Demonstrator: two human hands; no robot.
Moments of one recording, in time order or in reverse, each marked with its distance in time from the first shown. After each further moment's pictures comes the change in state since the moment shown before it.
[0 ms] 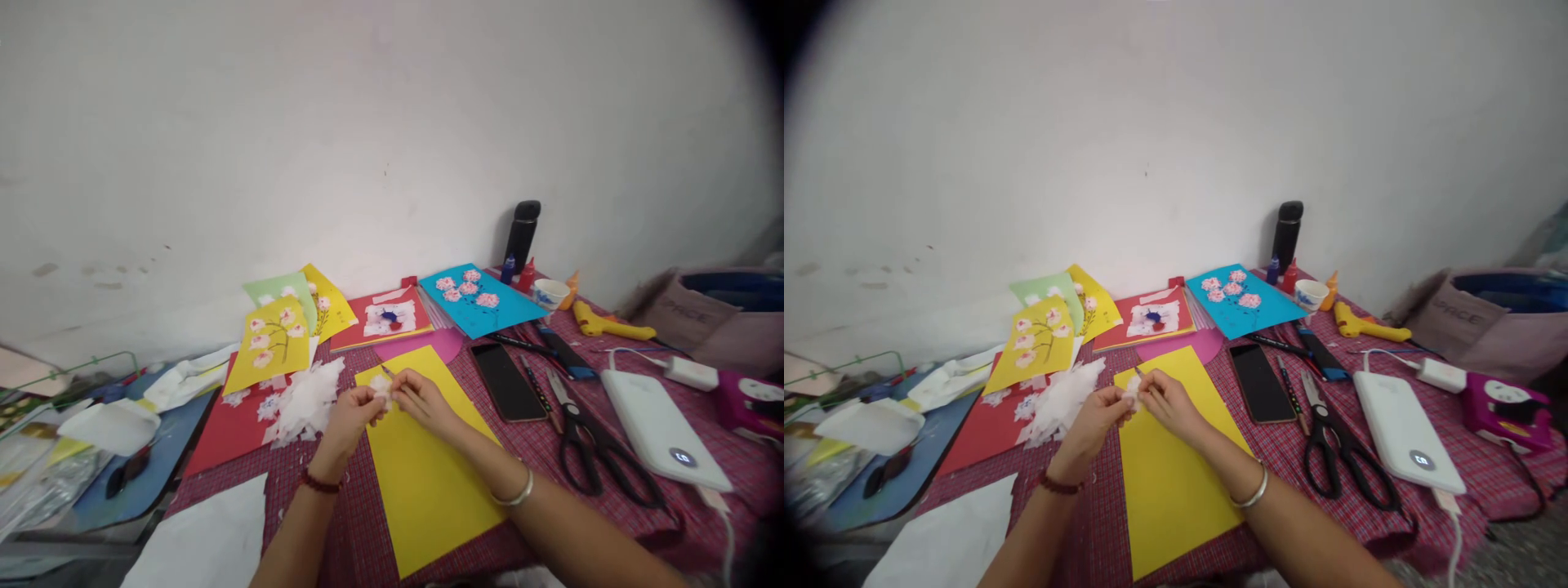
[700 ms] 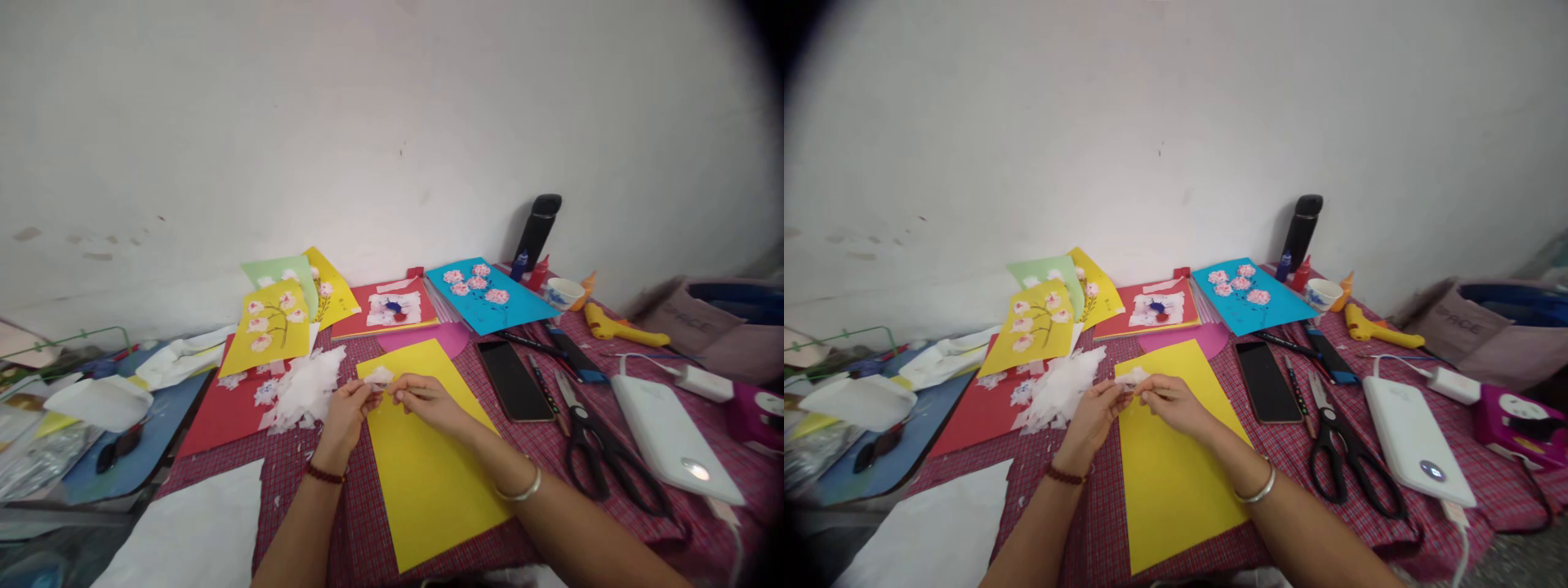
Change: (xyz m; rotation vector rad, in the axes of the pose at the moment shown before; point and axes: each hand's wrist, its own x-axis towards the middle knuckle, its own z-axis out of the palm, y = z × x) left_hand 0.003 -0.022 -0.004 -0.537 0.213 -0.133; right_hand 0.000 0.006 -0.001 -0.062 -0.137 0.112
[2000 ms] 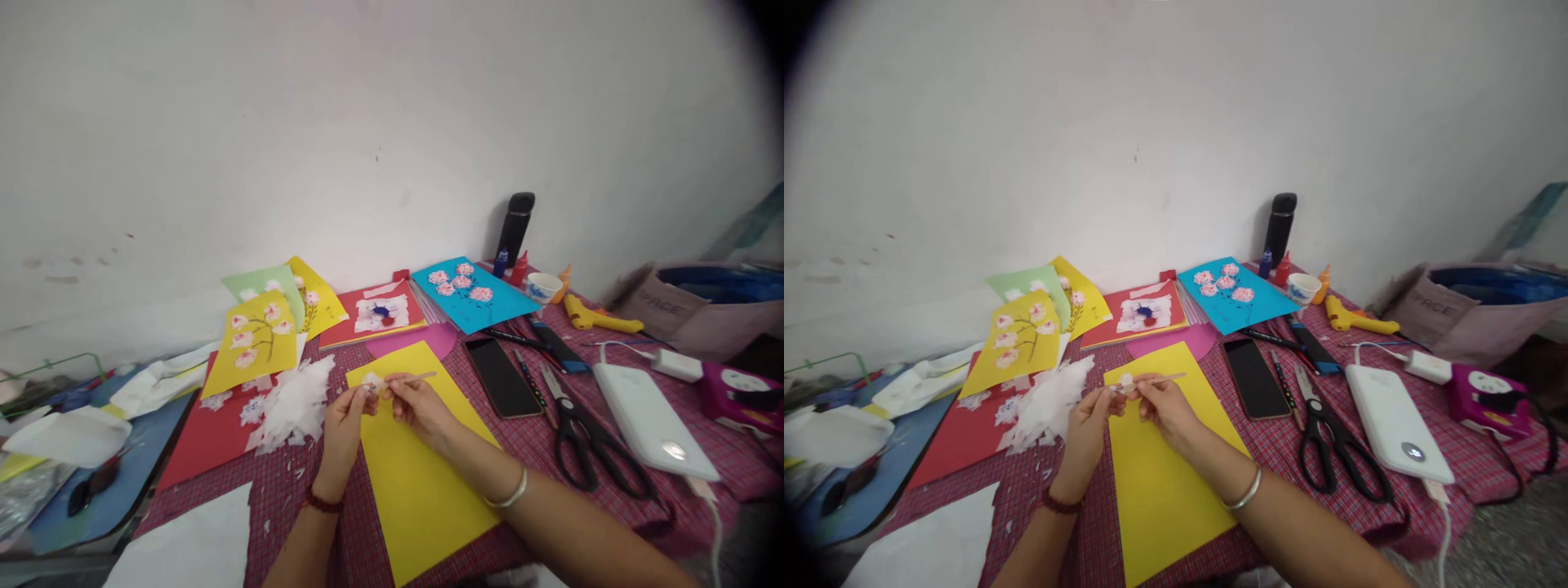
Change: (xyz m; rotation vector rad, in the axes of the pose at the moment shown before) left_hand -0.010 -0.002 0.009 0.380 -0.021 0.340; right_hand 0.006 0.010 0.013 0.745 0.259 0.205
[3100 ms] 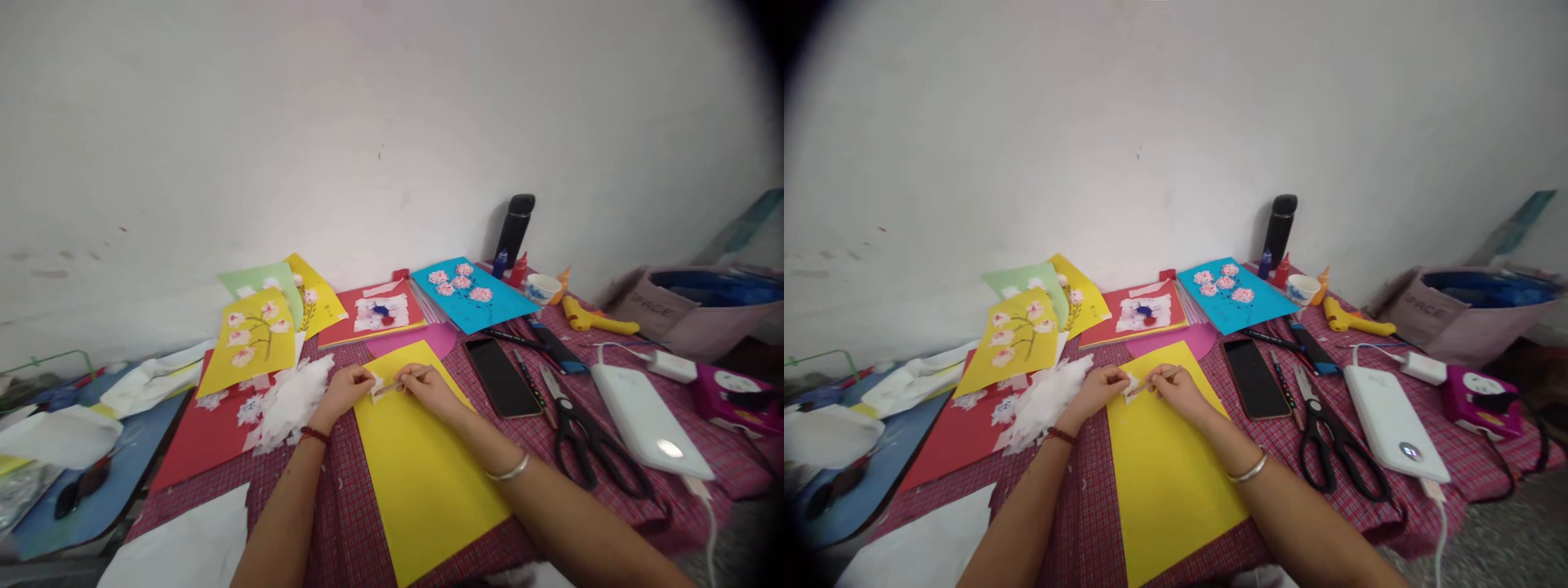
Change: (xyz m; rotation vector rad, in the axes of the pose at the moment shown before) left_hand 0.083 -0.030 -0.022 0.678 -0.438 0.176; right_hand 0.025 -0.007 -0.038 -0.765 0.021 -0.239
